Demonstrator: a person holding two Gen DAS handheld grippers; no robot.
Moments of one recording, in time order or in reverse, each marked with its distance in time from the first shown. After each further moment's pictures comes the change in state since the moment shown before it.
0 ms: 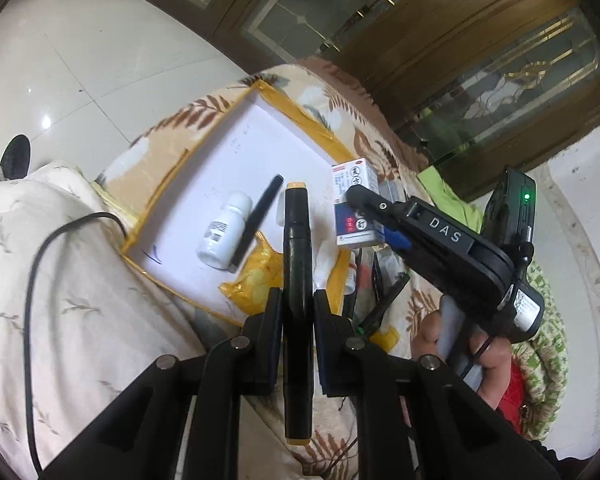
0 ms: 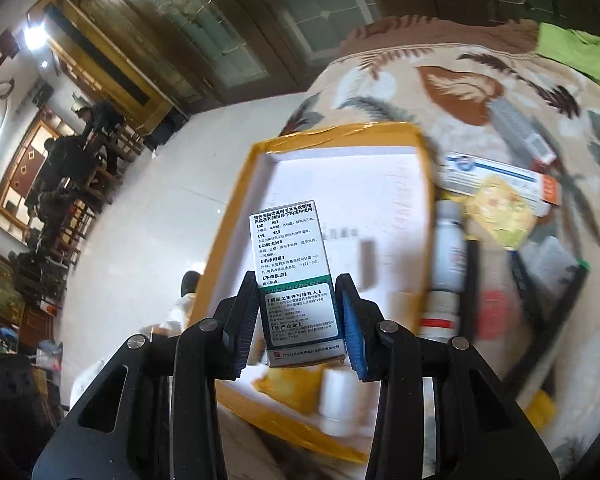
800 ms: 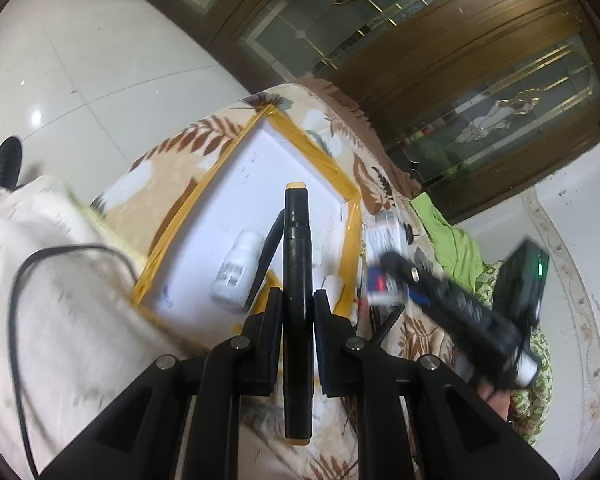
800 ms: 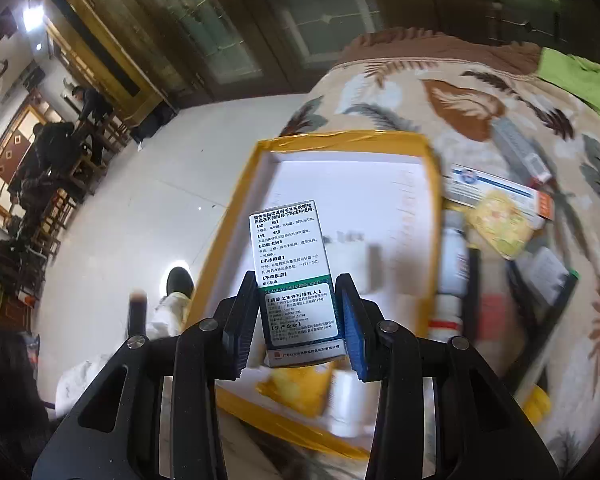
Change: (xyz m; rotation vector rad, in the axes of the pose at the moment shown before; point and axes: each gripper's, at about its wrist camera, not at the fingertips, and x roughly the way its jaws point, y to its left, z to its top) left arm 0.010 0.030 0.034 -0.014 -0.036 -0.079; right arm -0.018 0.003 -0.011 -0.018 -0.045 -0.086
